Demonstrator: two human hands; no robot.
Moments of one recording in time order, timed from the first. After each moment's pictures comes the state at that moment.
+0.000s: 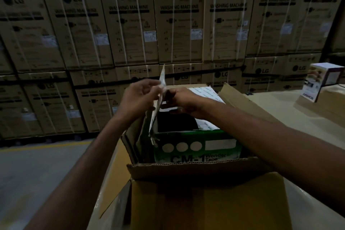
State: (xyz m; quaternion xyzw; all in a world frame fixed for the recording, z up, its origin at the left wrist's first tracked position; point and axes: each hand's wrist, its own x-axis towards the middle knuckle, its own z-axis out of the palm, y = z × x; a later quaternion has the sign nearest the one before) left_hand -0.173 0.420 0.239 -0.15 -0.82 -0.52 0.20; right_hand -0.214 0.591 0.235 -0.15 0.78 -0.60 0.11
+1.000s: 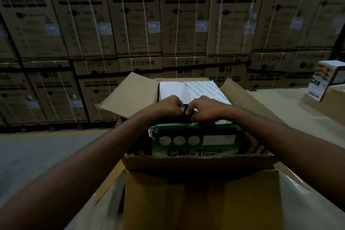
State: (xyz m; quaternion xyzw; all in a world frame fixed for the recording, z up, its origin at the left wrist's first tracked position) left_hand -0.201 0.496 0.214 -0.15 -0.95 -0.27 -0.04; right_hand -0.227 0.669 0.201 -0.21 0.97 -0.06 0.02
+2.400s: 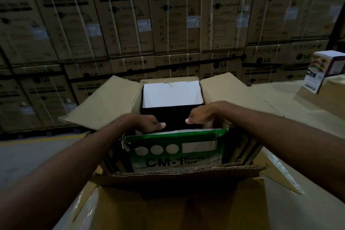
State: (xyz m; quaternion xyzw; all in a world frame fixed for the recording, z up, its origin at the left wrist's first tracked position) left_hand -0.275 0.489 0.167 -0.15 -0.96 -0.07 -0.22; right_hand -0.297 0.730 0.173 -0.21 0.95 -0.02 0.22
